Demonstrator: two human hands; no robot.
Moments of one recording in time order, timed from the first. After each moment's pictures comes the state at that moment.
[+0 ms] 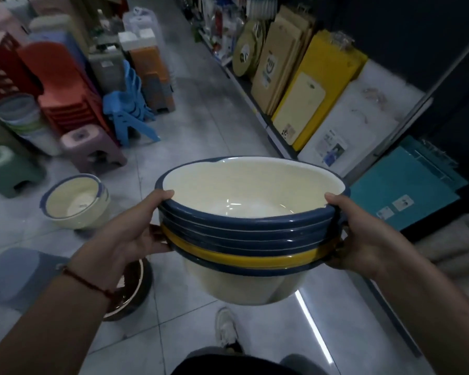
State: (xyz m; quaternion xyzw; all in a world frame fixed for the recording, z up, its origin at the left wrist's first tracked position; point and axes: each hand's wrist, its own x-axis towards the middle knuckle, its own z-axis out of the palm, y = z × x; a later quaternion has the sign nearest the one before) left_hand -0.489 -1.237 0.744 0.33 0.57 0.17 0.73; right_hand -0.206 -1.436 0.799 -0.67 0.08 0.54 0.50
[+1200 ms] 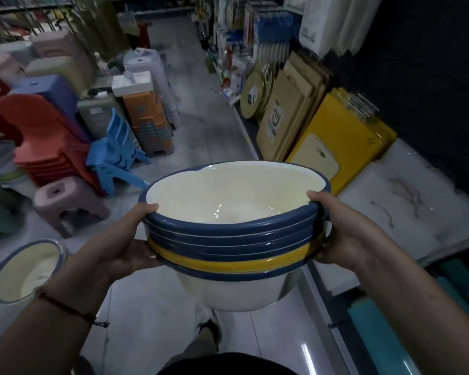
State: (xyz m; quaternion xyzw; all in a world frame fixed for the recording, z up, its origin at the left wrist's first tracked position) left_hand -0.143 -0.893 0.770 0.29 0.59 0.24 0.72; right_hand 0.168 -1.035 0.828 -0.66 0.00 0.57 0.48
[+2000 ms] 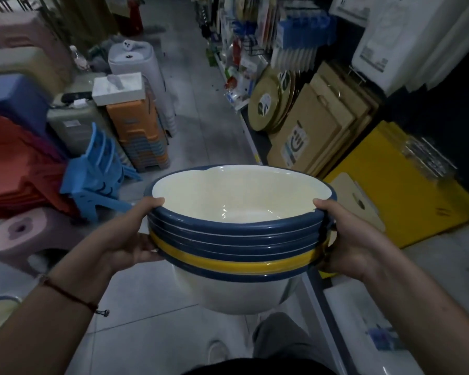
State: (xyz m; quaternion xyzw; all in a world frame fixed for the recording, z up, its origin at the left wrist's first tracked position) left_hand -0.062 -0.506 0.753 0.29 0.62 0.18 0.70; right_hand 0.254 -0.656 0.781 -0.67 0.03 0.59 0.45
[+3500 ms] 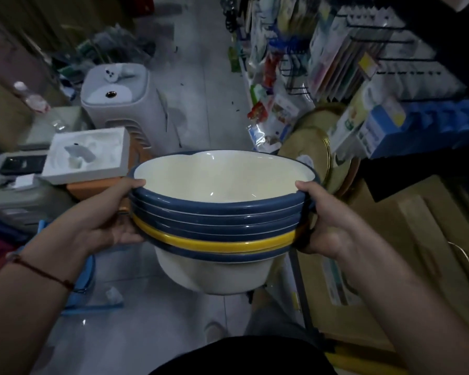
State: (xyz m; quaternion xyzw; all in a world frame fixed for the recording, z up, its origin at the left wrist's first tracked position) left_hand 0.139 0.227 0.753 0.24 0.64 0.22 0.69; right_hand 0.447 0.125 0.779 -0.65 0.03 0.64 0.41
